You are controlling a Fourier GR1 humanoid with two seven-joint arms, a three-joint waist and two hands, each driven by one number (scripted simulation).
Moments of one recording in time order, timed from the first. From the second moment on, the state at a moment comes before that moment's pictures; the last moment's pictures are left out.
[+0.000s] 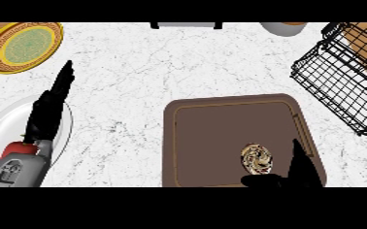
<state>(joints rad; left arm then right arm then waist) -0.18 0.45 -0.15 -1.43 0.04 0.26 0.06 0.20 0.00 0.27 -1.90 0.84 -0.08 1.25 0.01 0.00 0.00</state>
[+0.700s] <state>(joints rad) -0.17 0.43 -0.14 -1.42 0.01 0.26 0.04 0.09 -0.03 0.31 -1.78 0.80 -0.08 1.25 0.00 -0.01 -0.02</state>
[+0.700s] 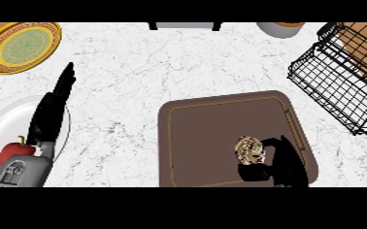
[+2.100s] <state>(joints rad) -0.24 0.40 -0.15 -1.40 -0.01 0.21 0.06 -0.99 -0.12 -0.06 -1.05 1.32 -0.26 1.14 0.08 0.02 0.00</state>
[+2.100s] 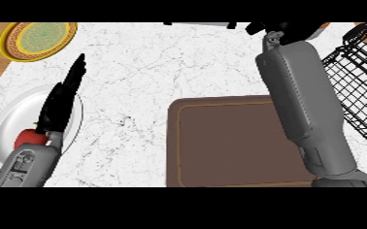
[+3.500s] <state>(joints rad) -0.16 0.39 -0.09 -1.44 -0.03 0.20 0.06 -1.29 -0.47 -0.23 -0.51 1.56 -0.14 1.02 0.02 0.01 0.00</state>
